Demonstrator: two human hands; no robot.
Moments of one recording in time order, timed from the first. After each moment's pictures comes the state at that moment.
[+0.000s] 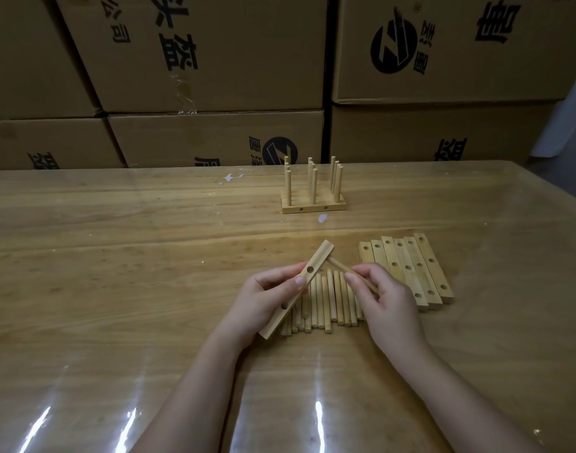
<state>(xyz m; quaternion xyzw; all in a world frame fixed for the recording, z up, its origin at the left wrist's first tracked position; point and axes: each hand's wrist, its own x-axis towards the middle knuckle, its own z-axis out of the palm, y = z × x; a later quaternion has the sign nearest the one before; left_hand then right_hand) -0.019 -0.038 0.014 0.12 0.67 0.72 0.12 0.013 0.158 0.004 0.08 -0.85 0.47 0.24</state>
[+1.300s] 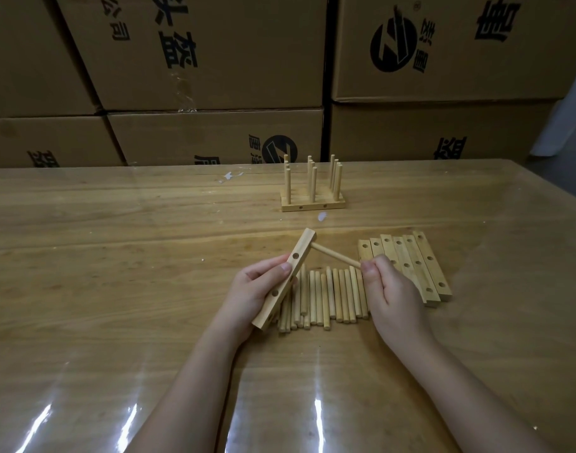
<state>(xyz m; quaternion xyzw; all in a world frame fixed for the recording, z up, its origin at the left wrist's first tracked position) -0.020 -0.044 0.018 0.04 0.61 0.78 0.12 0.008 0.168 0.010 0.08 -0.88 0.39 0.25</state>
